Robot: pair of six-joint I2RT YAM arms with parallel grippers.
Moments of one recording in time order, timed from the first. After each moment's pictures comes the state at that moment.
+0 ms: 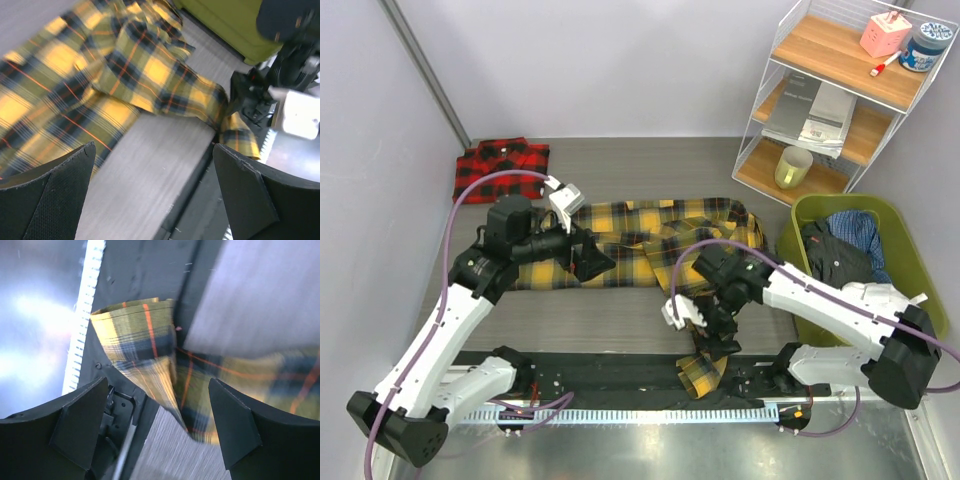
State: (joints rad) left arm -0.43 0.93 1.02 -0.54 0.61 -0.04; right arm 0.82 1.18 0.93 -1.13 -0.63 -0.94
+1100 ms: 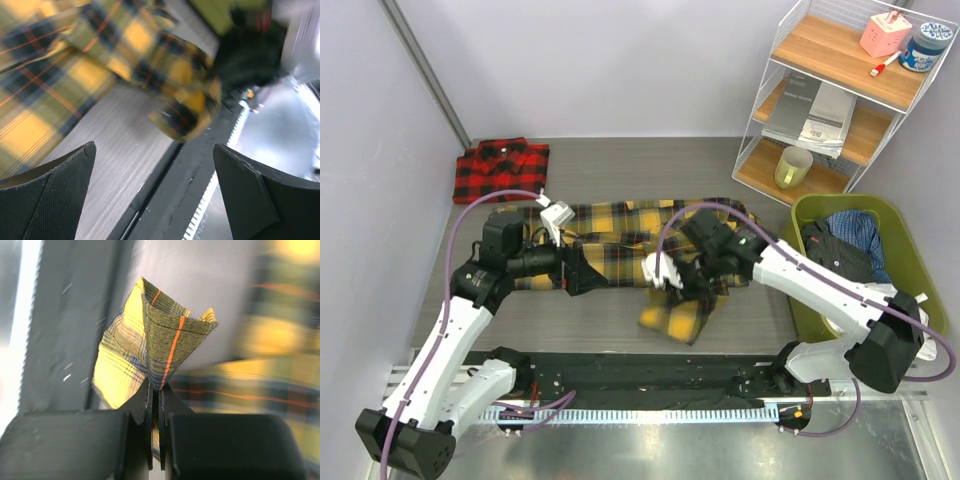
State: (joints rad) left arm -0.31 0.85 0.88 -0.61 0.75 -0.14; right arm 0.82 1.31 1.09 -0.93 -0.60 -0.89
